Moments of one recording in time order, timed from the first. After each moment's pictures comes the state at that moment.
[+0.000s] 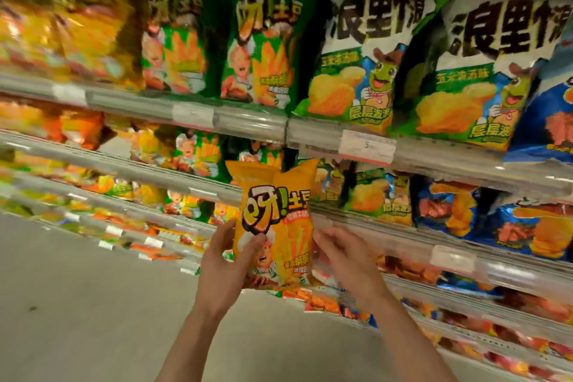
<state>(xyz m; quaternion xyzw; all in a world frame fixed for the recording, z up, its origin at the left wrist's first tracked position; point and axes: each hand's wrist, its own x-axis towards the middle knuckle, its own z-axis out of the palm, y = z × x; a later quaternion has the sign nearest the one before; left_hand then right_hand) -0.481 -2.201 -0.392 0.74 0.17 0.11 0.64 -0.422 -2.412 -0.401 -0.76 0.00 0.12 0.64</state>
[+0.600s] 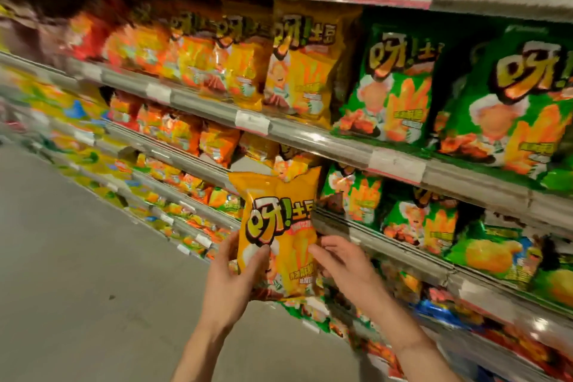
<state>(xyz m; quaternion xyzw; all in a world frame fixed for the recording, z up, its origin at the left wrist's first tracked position) -0.491 -1.895 -0.388 0.68 0.23 0.17 0.67 -0.389 -2.087 -0.385 -0.78 -0.10 0.20 0.58</state>
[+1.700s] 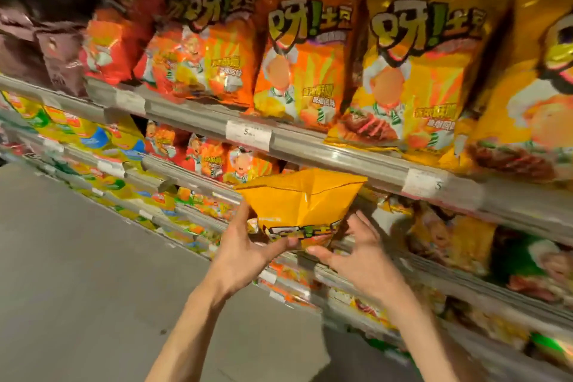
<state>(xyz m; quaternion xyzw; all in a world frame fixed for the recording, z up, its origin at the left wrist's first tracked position) -0.327 -1.535 -0.370 0.84 0.14 0.07 0.52 -0.259 -1.750 -0.399 -0.90 -0.12 0.09 0.41</state>
